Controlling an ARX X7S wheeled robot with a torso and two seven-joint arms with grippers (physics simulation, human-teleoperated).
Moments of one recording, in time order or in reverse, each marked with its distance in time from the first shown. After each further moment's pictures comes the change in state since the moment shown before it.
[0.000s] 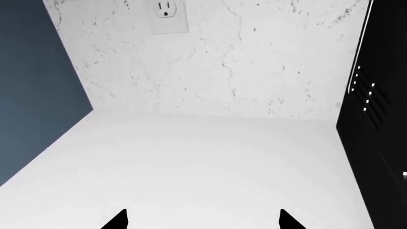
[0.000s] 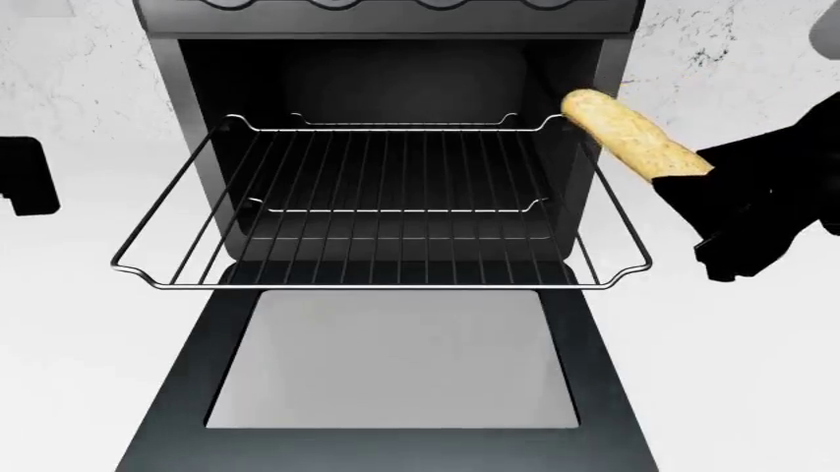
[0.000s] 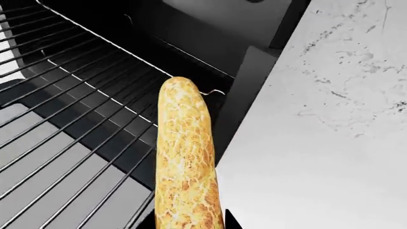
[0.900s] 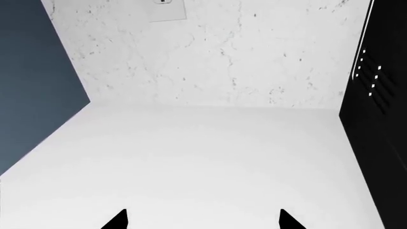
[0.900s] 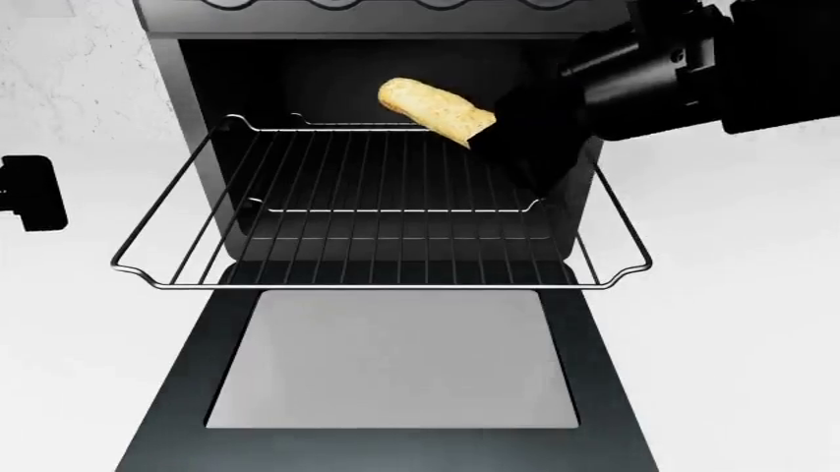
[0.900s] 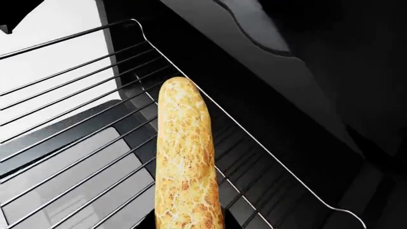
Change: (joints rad) left arm 0.063 -0.011 0.005 0.000 0.004 0.044 0.014; right arm 0.182 -0.471 -0.293 0.377 -0.463 -0.103 -0.585
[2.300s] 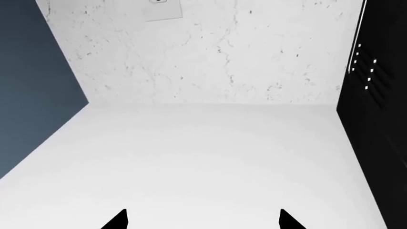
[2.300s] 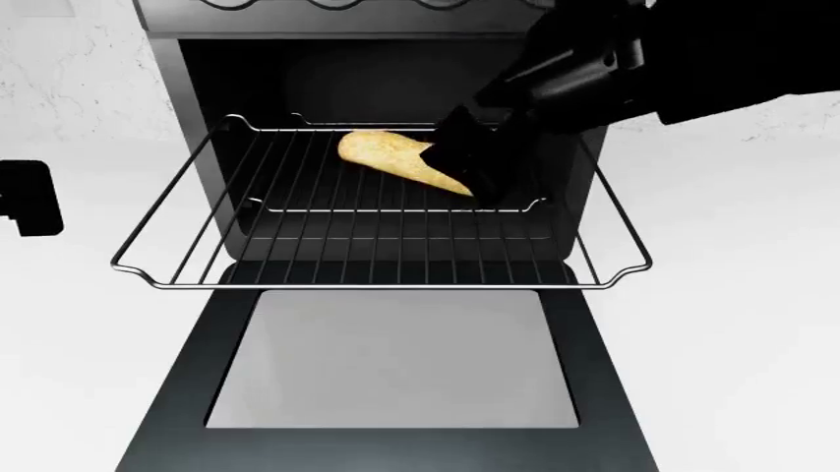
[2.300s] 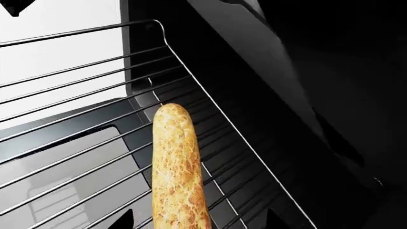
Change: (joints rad) left arm 0.005 -0.030 0.016 0.010 -0.016 0.004 0.021; right arm 0.015 -0.085 -0.125 0.004 -0.201 -0.130 -0.206
